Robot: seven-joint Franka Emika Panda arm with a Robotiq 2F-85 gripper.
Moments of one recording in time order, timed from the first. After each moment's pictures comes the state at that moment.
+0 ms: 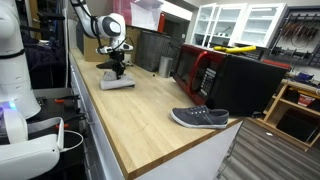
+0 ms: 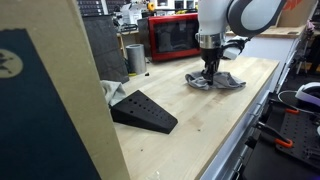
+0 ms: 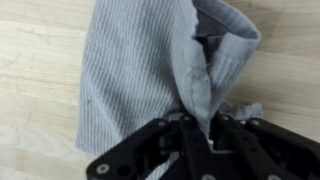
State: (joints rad) arm 0.09 -0.02 0.11 -2.59 -0.38 2.52 0.42
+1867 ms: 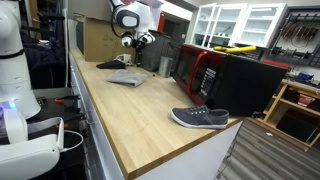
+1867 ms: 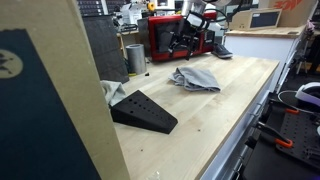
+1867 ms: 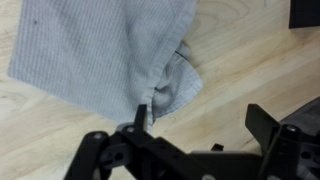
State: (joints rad) arm 0.05 0.07 0.07 -2.28 0.37 2.54 0.18
